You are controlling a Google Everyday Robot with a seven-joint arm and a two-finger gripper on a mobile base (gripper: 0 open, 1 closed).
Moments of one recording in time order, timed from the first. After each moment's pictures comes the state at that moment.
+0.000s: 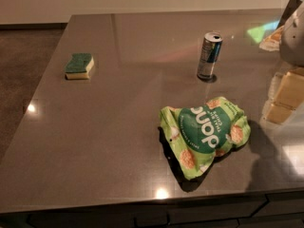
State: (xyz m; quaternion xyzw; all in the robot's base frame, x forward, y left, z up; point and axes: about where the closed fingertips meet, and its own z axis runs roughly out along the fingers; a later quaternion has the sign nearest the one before) arm 0.438 -0.217 0.976 -0.60 0.78 -0.03 0.16
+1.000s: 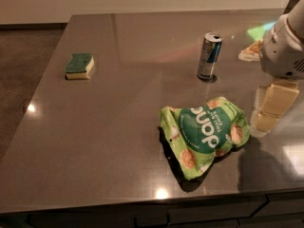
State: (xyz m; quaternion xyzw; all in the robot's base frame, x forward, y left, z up) arm 0.442 -0.195 0.950 -0.65 0.74 -0.01 0.15
